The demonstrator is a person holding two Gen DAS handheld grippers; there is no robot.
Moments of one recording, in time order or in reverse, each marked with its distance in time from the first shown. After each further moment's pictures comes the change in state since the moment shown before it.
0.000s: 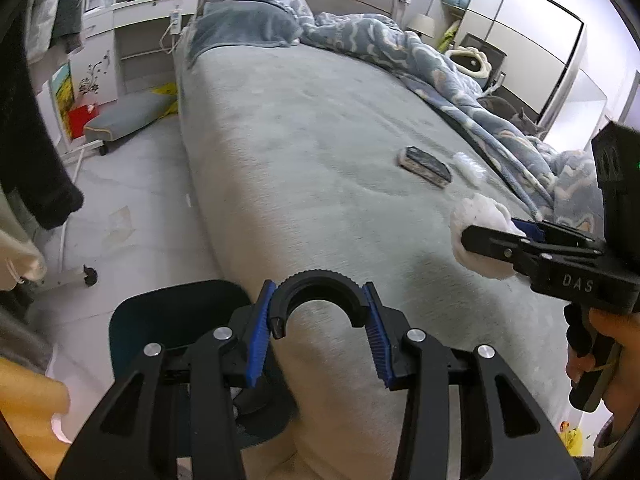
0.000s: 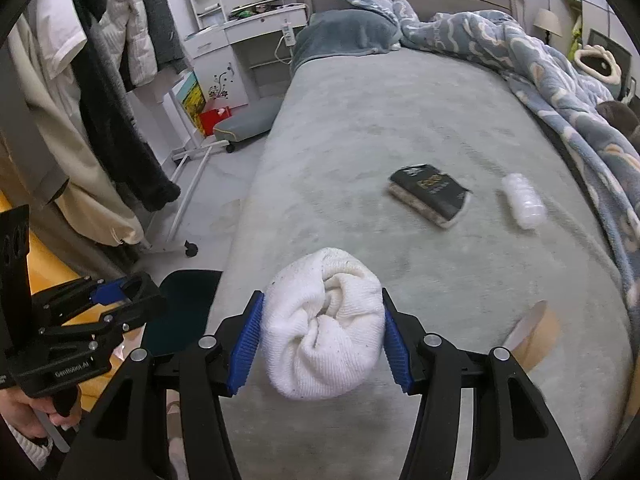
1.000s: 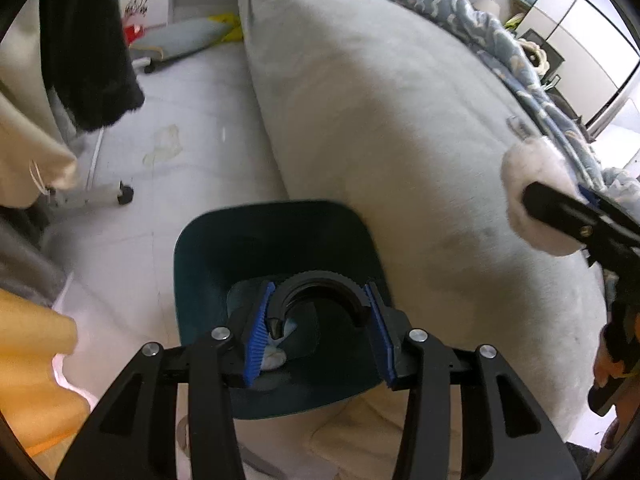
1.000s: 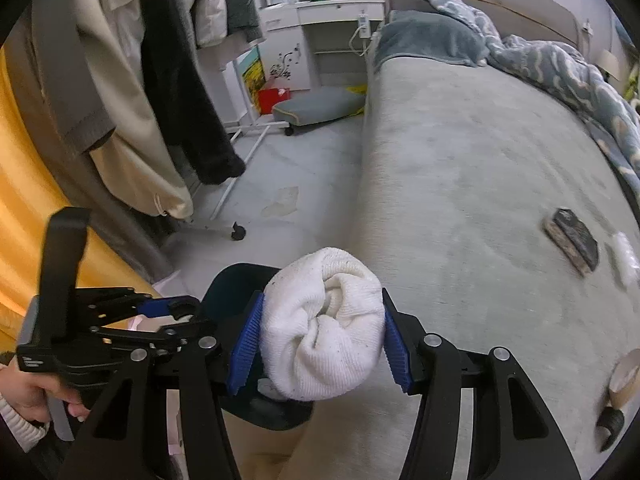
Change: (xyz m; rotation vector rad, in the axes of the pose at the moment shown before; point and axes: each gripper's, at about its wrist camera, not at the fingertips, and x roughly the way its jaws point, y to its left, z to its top) left arm 0.011 0.128 -0.051 -0.170 0.200 0.064; right arm 0.053 0.128 0.009 -0.179 0.026 0.099
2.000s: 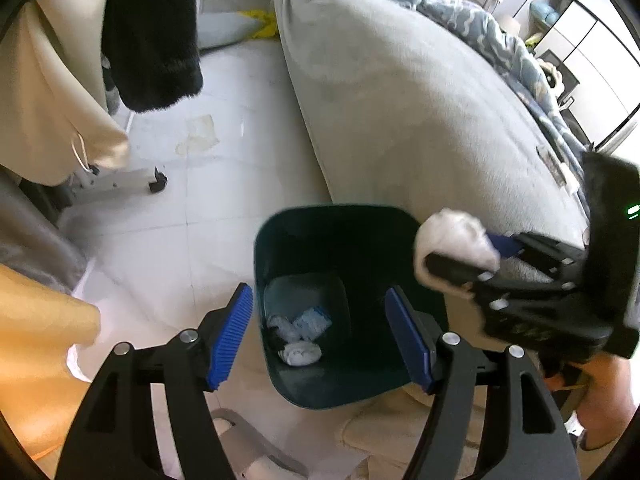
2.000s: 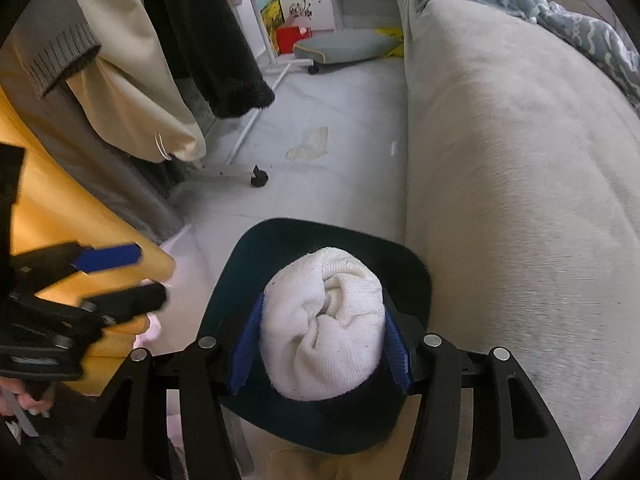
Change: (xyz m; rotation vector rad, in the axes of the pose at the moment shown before) left arm -0.035 0.074 -0.001 -0.067 -0.035 0.008; right arm 0.109 0.064 -0.006 -0.017 0.218 0.036
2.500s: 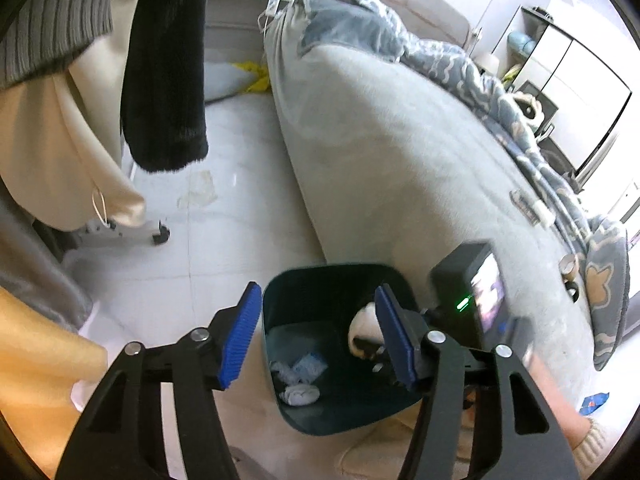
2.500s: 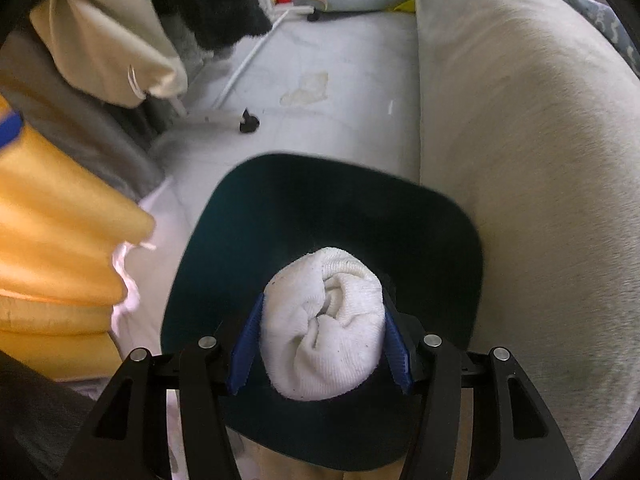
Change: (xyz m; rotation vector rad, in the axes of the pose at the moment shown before) left arm -0.046 0.007 0.016 0.026 -0.192 -0.046; right arm 0.066 0.016 -0.015 -0.032 0.171 -0.046
